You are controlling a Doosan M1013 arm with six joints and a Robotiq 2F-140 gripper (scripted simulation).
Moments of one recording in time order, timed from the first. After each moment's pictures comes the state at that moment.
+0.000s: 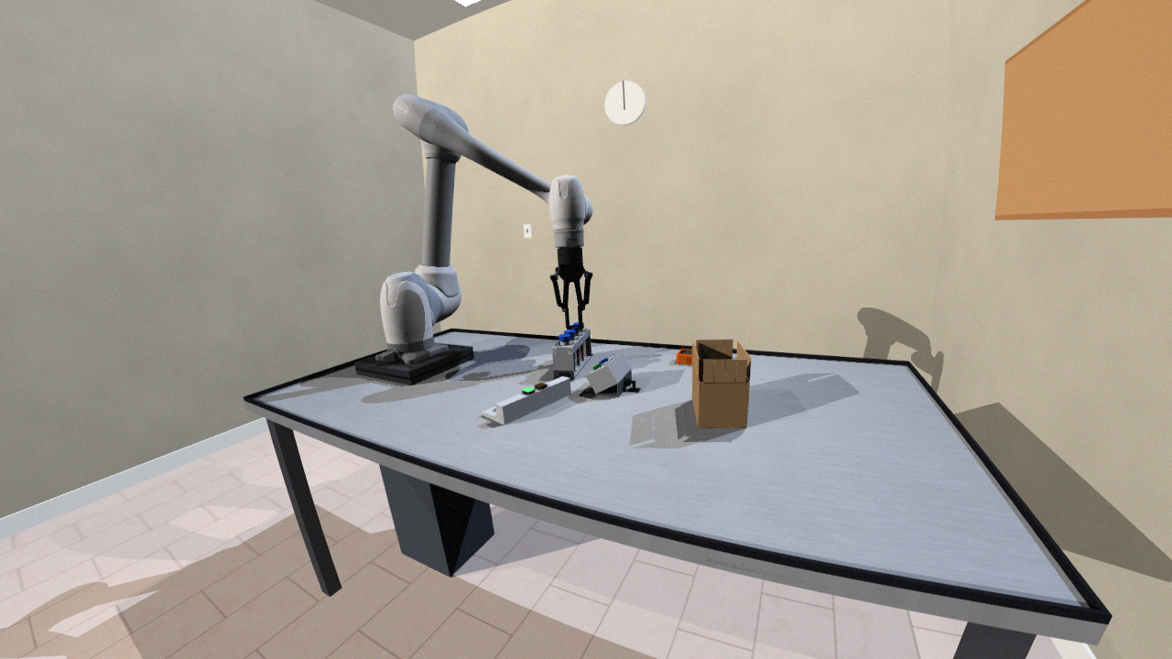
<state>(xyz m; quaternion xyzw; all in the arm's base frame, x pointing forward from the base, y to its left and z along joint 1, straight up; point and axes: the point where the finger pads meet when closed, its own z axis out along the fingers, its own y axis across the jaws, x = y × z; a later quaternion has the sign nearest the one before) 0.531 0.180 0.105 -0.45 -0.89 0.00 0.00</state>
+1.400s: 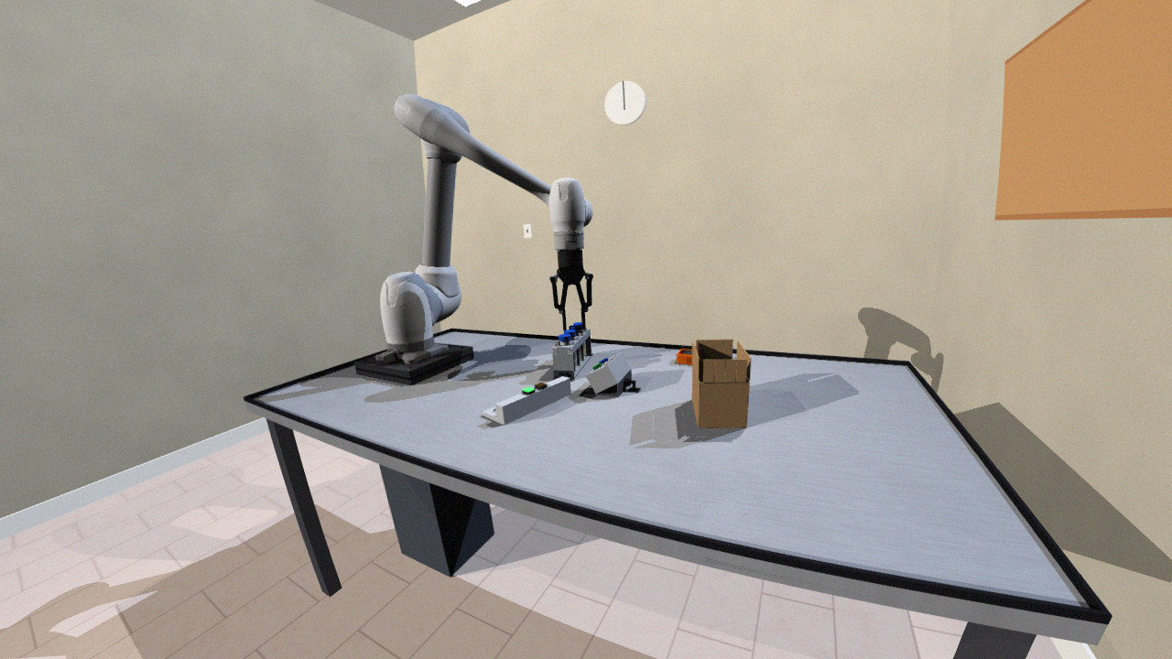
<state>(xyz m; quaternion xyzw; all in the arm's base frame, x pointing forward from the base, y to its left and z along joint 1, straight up) 0.530 0.180 0.098 -0.48 -0.88 0.00 0.00</state>
